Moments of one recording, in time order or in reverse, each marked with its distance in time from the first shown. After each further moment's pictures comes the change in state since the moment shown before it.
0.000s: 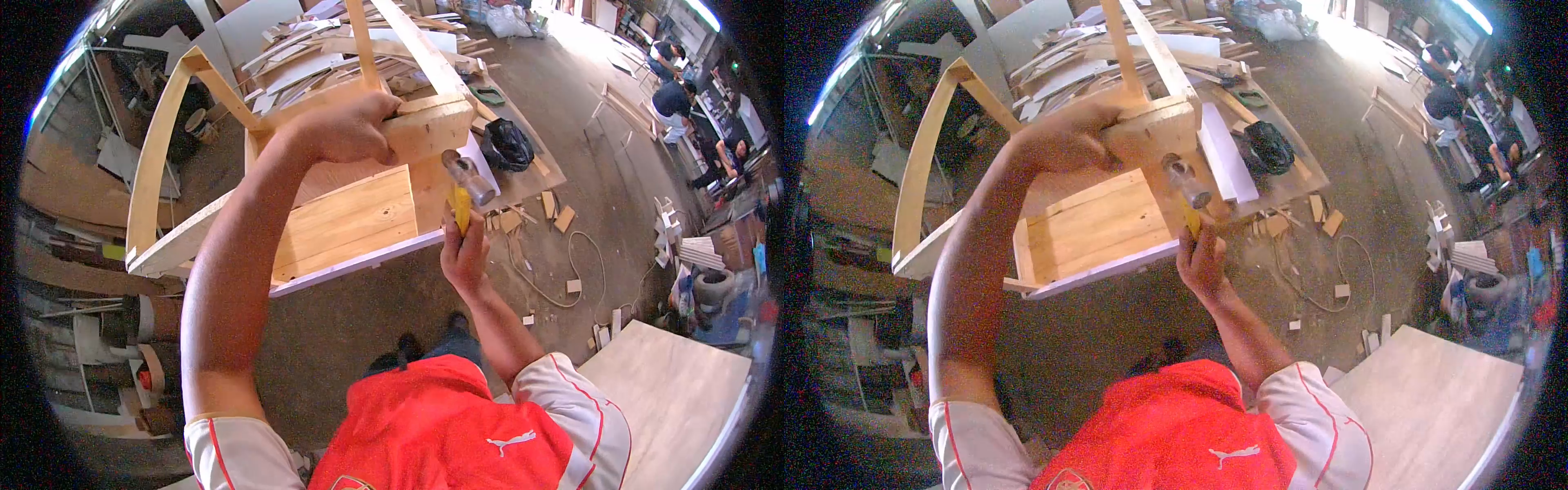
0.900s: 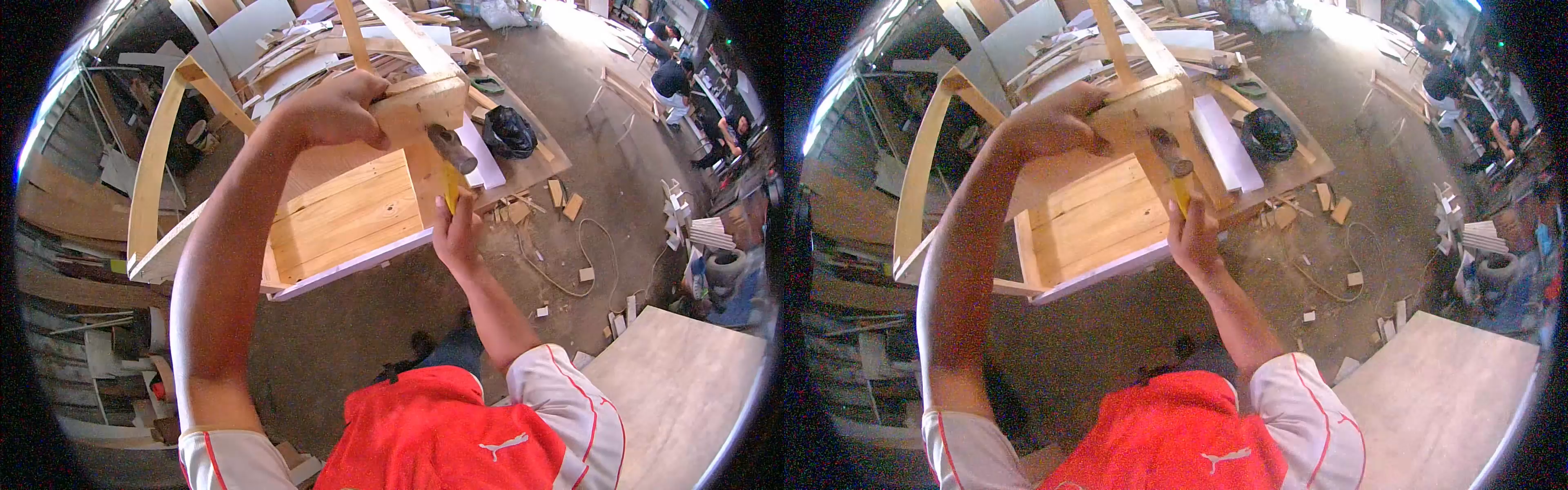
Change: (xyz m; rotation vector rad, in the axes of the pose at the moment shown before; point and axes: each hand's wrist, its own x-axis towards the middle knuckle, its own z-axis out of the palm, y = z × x) left_hand 0.004 -0.006 0.000 -0.028 -0.052 -0.012; right_hand 0.000 0.010 0.025 -0.013 -0.178 0.242
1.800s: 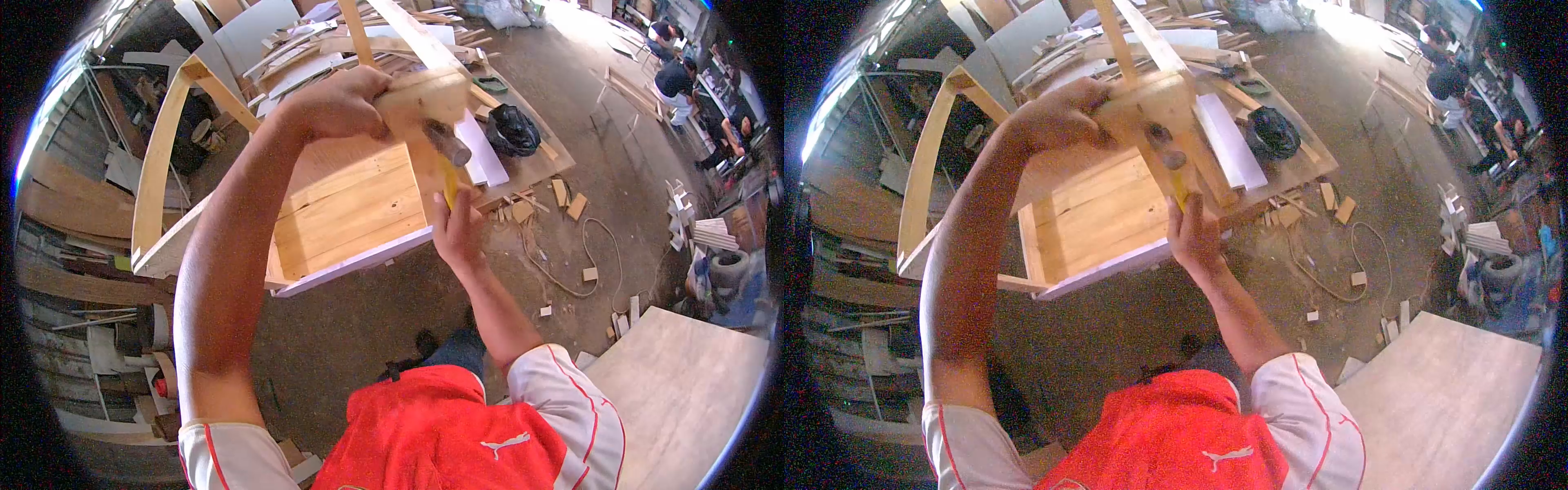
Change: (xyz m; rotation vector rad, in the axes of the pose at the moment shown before) left_hand 0.003 0.003 -0.006 -0.047 -0.020 -0.009; right_hand 0.002 -0.012 -0.002 -0.095 0.110 -0.145
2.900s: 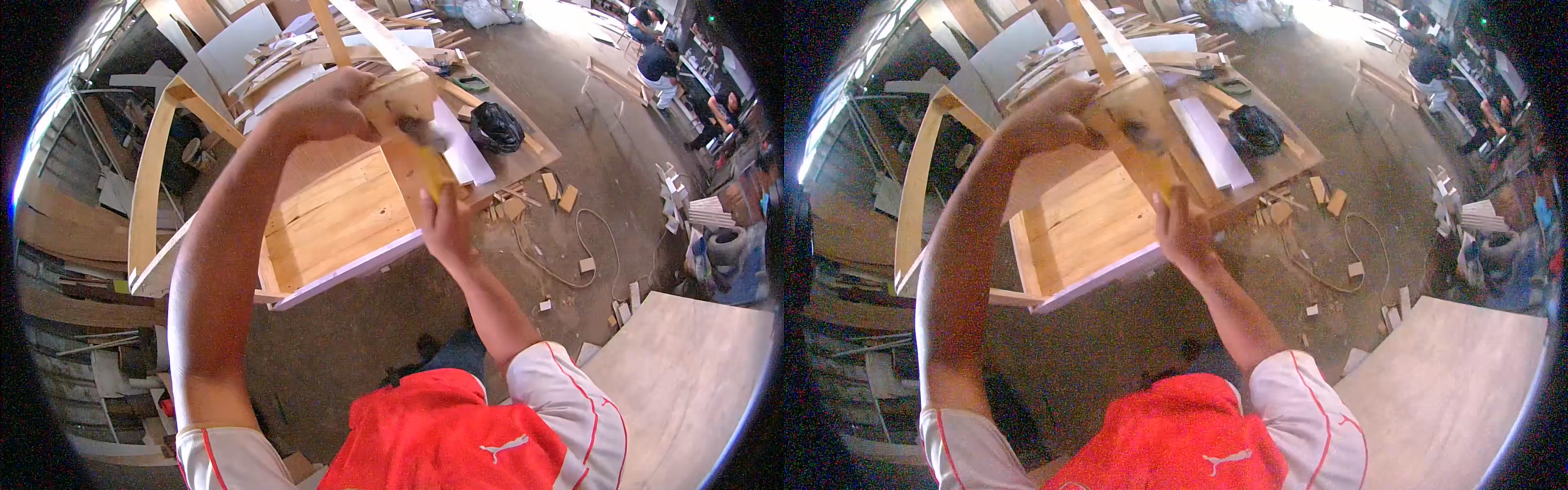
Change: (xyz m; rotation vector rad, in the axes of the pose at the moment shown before) left_hand 0.017 0.006 0.004 0.084 0.041 0.044; right_hand 0.005 -0.002 -0.012 -0.098 0.064 -0.002
